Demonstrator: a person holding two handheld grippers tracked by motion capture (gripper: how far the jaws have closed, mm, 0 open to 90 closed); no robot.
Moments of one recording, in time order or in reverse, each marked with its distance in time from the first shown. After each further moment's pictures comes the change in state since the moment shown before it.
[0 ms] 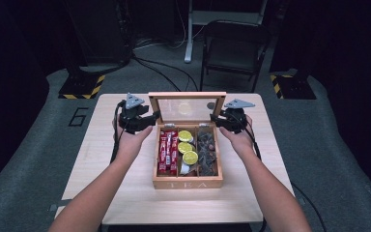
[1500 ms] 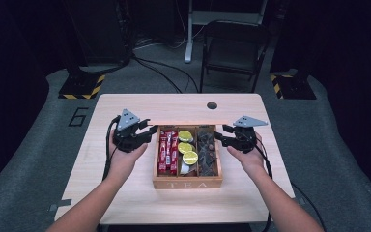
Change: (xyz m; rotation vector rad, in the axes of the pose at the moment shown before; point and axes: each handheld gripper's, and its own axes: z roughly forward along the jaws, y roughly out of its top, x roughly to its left) left arm -0.020 -0.033 -0.042 -0.028 -0.091 0.078; right arm 0.025 -0.032 -0.060 -0.005 0.092 0.008
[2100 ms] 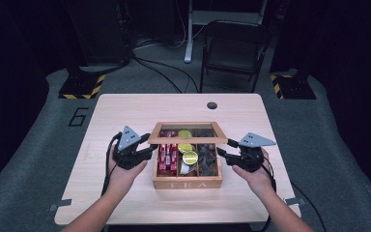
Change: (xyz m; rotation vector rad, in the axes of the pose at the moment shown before) left arm -0.017 -0.039 -0.011 0.018 -0.031 0.045; right arm 0.034 -0.024 -0.044 -0.024 0.017 -0.073
